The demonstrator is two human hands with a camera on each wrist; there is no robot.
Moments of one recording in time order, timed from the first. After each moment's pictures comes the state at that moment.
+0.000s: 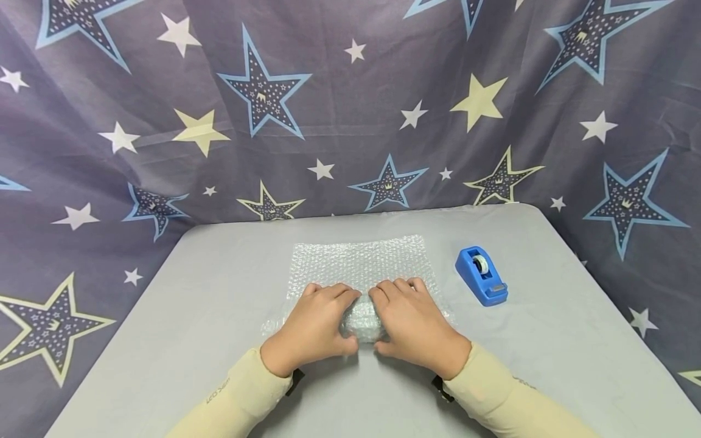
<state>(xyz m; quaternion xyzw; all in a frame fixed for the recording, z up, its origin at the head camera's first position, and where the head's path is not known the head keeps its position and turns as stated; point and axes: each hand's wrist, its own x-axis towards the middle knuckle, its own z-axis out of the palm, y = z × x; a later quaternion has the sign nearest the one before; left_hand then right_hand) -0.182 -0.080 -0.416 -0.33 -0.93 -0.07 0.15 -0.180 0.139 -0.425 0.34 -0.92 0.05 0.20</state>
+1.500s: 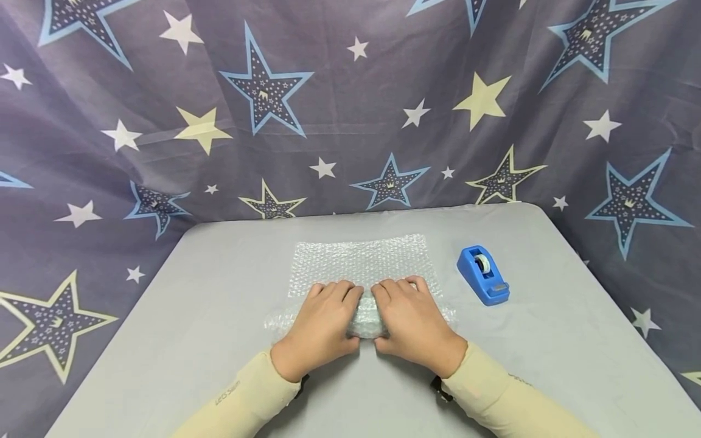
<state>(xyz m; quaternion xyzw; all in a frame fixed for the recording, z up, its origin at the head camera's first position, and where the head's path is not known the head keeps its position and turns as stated) -0.179 -0.072 -0.429 -0.31 -0.93 0.01 0.20 -0.185 0.137 -0.438 0.33 -0.91 0.07 0.22</state>
